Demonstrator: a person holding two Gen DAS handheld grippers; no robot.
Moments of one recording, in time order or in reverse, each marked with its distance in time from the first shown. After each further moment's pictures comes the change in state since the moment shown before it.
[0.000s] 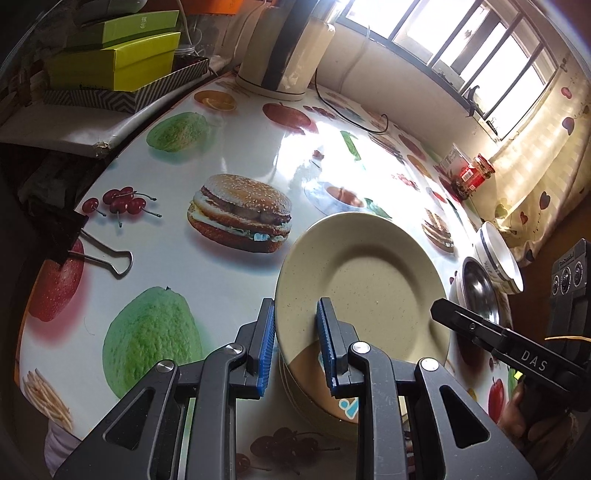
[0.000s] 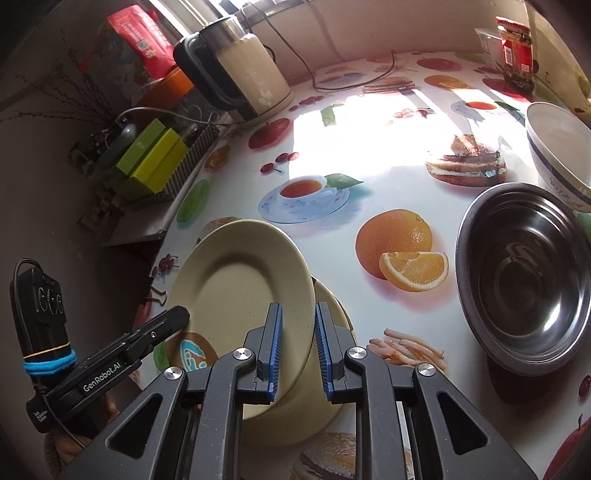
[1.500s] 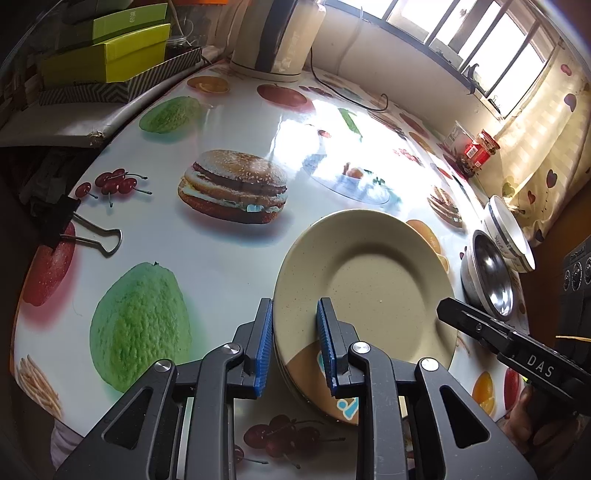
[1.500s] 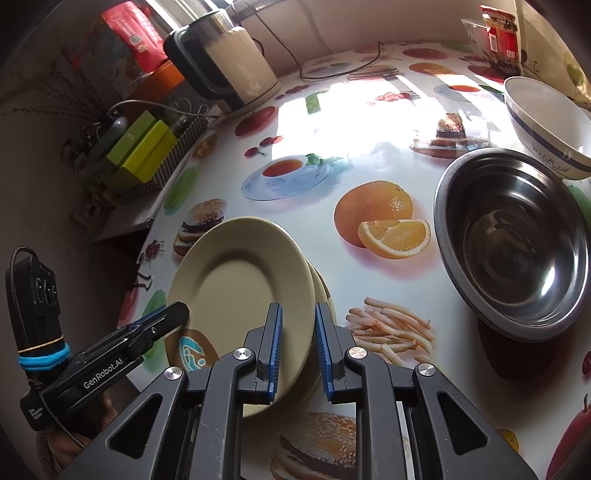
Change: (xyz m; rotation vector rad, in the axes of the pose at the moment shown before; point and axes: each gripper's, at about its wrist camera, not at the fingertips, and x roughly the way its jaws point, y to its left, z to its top) left arm 0.016 -0.007 -0.011 0.037 0.042 0.036; right arm 0.001 -0.013 -0.019 0.002 0.014 -0.024
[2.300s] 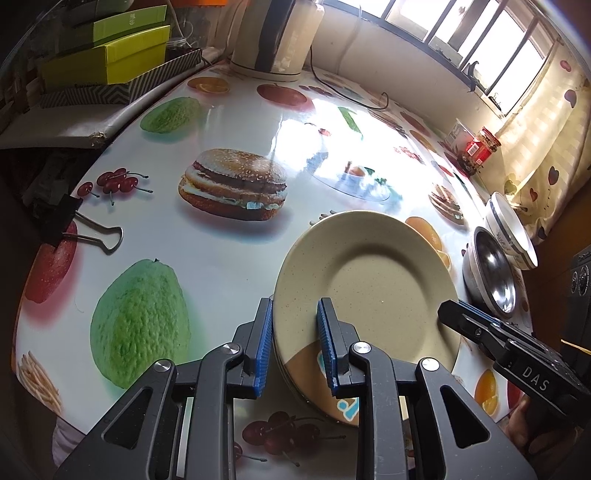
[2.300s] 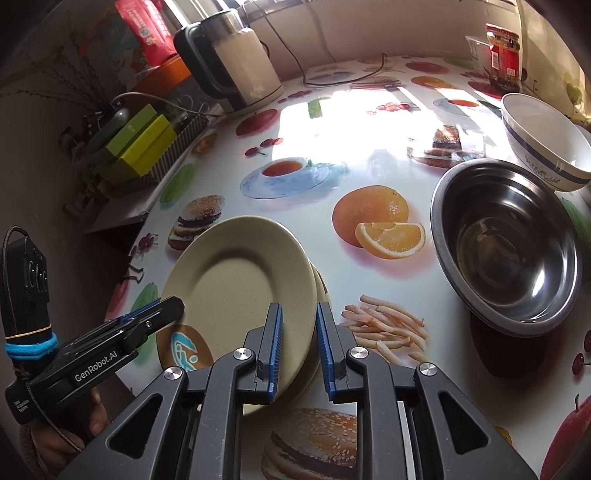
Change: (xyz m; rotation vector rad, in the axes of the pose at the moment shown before) left arm 0.000 -0.001 -0.001 0.005 -0.001 0.010; right arm -0.003 0.003 -0.004 -0.046 -0.019 -0.039
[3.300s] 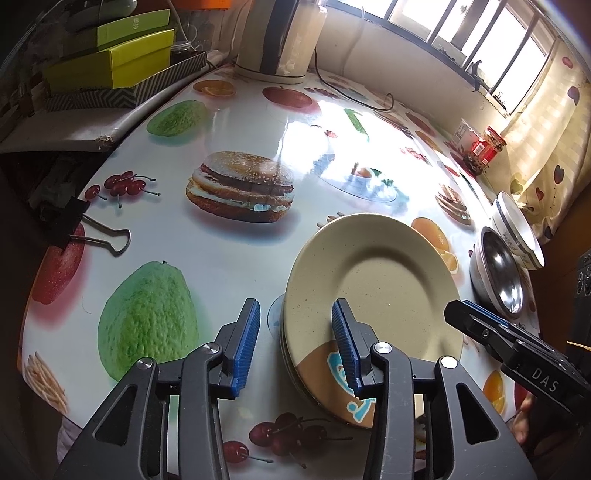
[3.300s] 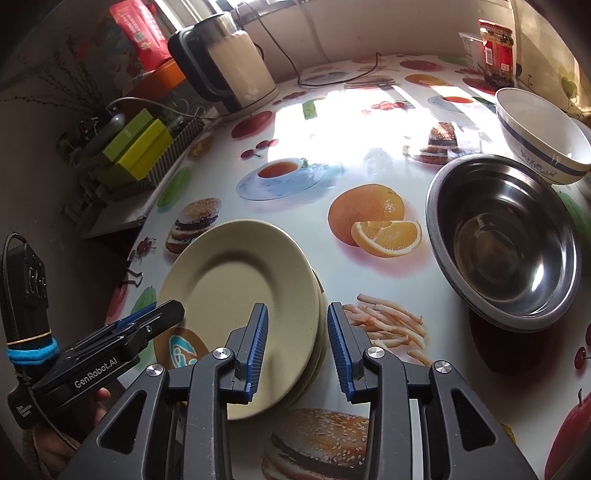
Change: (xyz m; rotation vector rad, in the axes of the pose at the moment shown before) left arm -0.003 -0.003 0.000 0.024 -0.020 0.058; right arm 0.000 -0.002 0.001 0.018 -0.009 -0.010
